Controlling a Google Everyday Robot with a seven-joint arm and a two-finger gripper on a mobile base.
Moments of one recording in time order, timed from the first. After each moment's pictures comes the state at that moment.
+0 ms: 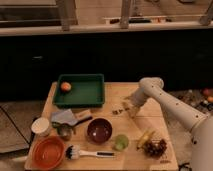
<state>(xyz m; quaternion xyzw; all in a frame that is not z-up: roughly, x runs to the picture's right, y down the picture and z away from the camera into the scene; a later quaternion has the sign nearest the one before) 0.166 0.126 0.915 -0.27 -0.19 -0.11 0.94</state>
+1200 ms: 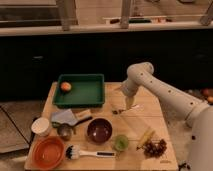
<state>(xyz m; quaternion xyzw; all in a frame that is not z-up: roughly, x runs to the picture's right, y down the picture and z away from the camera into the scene) 0.116 0.069 0.872 -0.25 -0.19 -0.20 0.93</state>
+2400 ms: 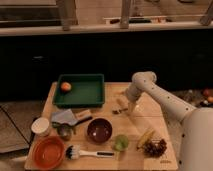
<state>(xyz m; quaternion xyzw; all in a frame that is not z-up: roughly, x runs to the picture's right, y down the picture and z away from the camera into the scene) 0.149 0.105 0.935 -0.26 -0.20 -0.13 0.94</state>
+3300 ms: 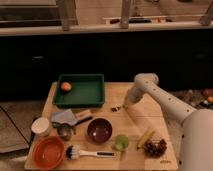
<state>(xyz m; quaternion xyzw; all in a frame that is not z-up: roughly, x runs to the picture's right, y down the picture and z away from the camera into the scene) 0.157 0.110 0.940 -0.26 -0.20 -0.11 0.94</state>
